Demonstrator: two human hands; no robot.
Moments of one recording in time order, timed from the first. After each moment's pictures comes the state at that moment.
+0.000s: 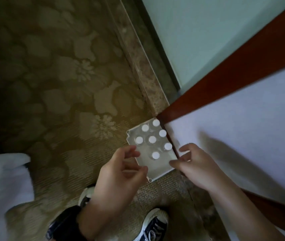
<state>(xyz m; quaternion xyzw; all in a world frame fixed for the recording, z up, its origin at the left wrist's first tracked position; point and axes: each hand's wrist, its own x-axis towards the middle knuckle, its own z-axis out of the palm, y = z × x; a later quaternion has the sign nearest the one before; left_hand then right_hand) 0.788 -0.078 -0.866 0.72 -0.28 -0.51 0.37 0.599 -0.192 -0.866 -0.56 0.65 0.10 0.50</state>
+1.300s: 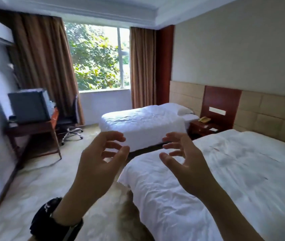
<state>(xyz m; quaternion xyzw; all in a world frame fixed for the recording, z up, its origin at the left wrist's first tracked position) 0.947 0.570 -0.011 0.79 -0.02 0.40 0.47 1.040 0.373 -0.030 -0.77 -0.32 -0.15 0.52</state>
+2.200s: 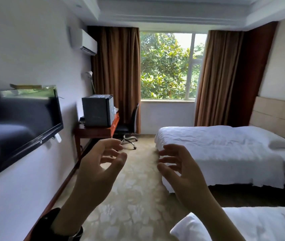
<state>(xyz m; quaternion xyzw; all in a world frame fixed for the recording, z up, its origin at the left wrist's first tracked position) 1.177 0.987 -0.023 0.78 0.15 0.50 0.36 1.335 0.844 -0.044 -0.66 -0.47 0.01 0.59</state>
